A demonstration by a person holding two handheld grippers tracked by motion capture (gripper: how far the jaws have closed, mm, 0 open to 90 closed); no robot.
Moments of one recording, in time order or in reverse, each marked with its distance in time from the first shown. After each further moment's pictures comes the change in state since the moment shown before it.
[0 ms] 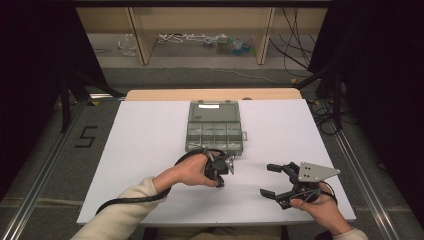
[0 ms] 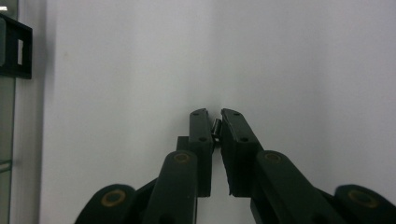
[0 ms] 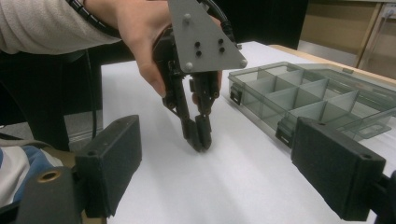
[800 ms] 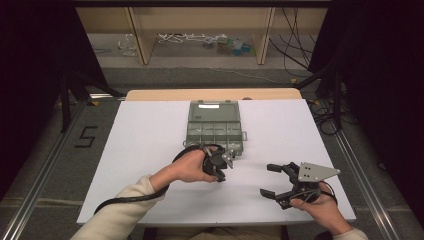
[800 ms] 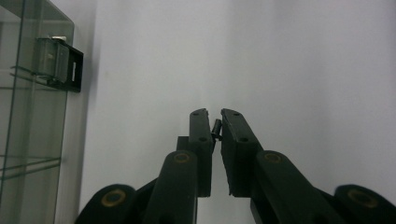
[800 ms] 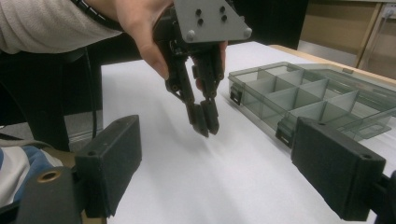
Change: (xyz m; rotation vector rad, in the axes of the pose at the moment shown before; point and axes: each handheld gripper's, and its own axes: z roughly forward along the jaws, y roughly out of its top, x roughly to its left) left arm 0.003 0.001 -0.020 -0.072 0.039 -0.005; right arm 0.000 0.000 0.000 0.000 0.001 0.000
